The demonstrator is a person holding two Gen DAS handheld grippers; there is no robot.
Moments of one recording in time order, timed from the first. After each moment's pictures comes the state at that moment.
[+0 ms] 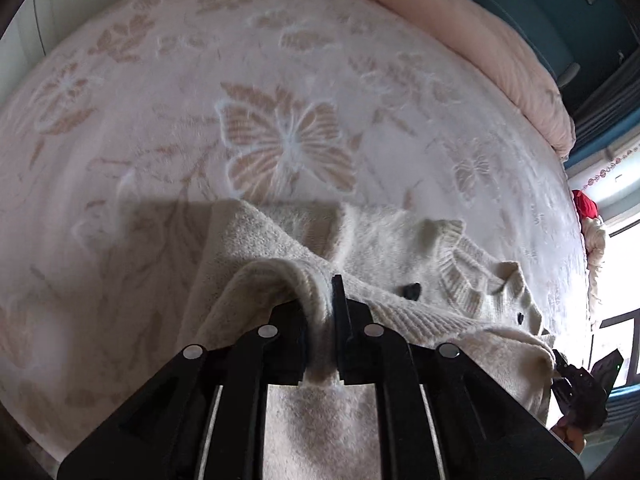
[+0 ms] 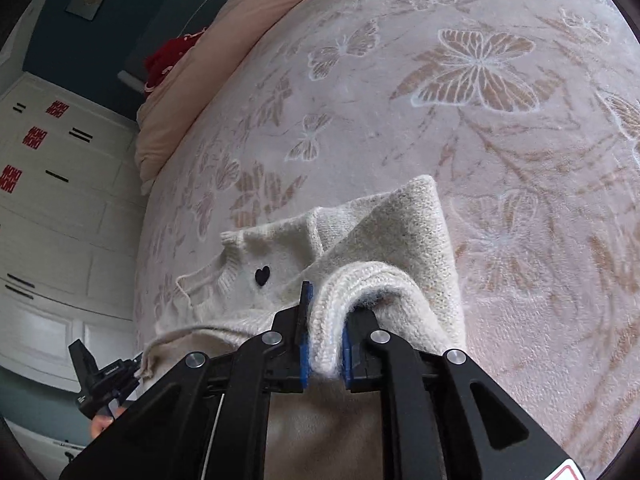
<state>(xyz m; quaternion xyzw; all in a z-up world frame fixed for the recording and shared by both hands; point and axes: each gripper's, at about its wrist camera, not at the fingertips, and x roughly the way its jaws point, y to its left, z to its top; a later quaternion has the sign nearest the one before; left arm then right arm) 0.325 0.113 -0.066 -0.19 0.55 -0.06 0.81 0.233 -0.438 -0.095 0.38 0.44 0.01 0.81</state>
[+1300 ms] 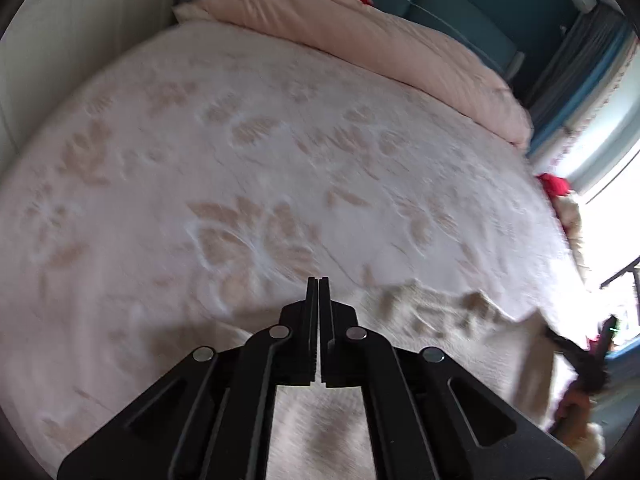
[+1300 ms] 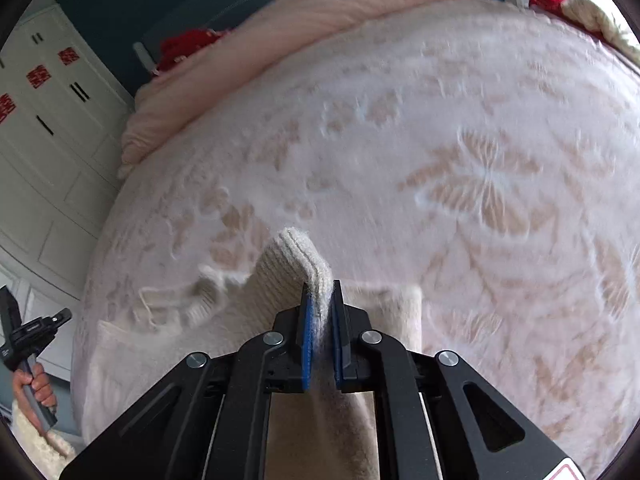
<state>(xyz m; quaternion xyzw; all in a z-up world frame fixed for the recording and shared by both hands) 0.344 0.116 -0.010 -0.14 0.48 -0.16 0.85 0.249 -0.434 -0.067 0.24 0.42 -0.03 0.87</state>
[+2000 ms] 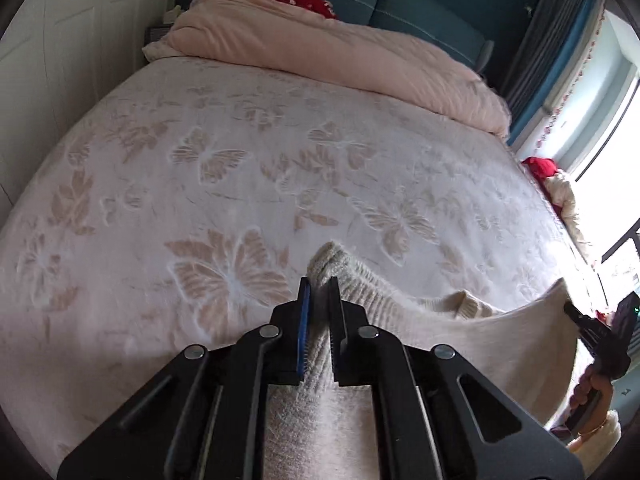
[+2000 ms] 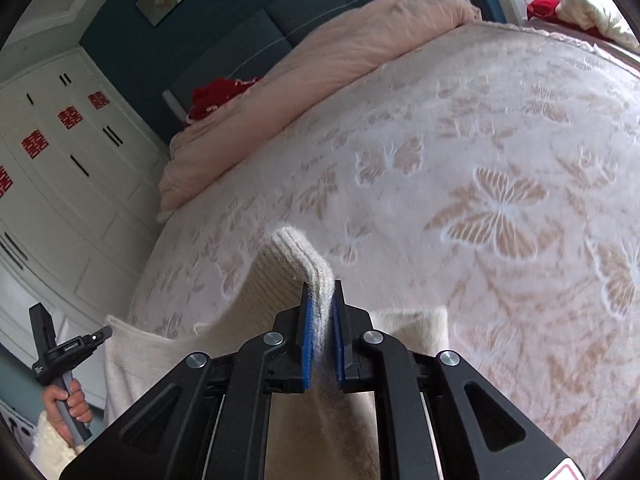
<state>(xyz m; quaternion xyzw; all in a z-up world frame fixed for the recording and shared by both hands) 0.348 0.095 0.016 -0.08 0.44 -0.16 0.88 0.225 -0.438 -0.024 0.28 0.33 0.00 0.90</state>
